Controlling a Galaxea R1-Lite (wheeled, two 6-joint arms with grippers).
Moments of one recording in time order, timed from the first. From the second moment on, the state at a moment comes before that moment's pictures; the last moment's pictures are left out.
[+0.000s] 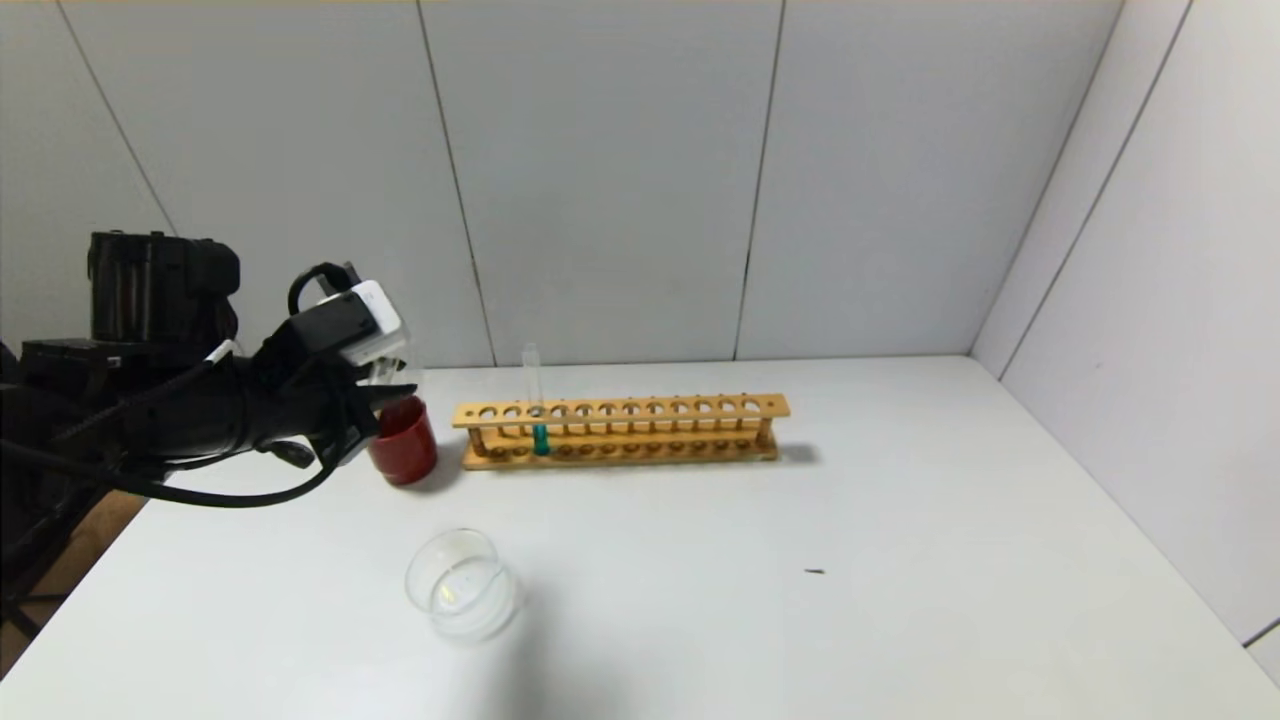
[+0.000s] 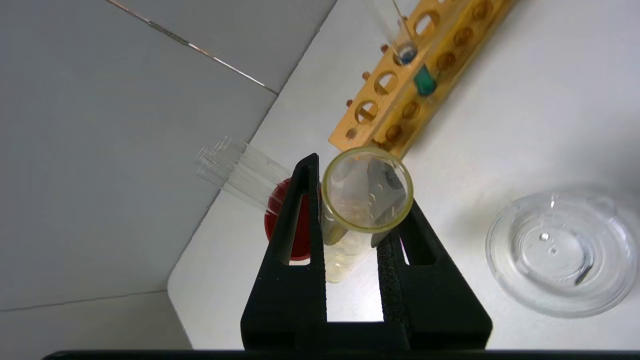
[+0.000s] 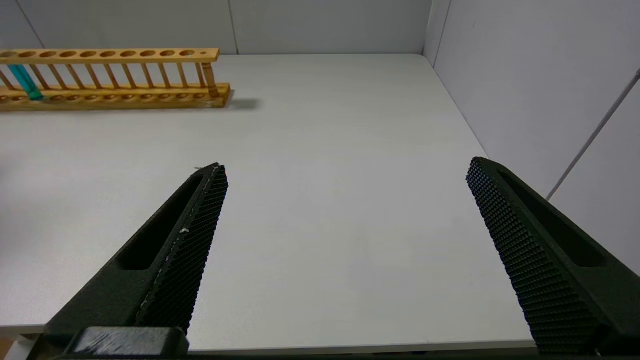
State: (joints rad) left arm -0.16 1.59 -0.86 -0.32 -0.23 0.84; right arm 0.00 0.00 0.00 0.00 0.00 0.01
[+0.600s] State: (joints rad) left arm -0.14 1.63 -0.74 -0.34 -0.17 1.44; right arm 0.00 0.00 0.00 0.00 0.00 0.01
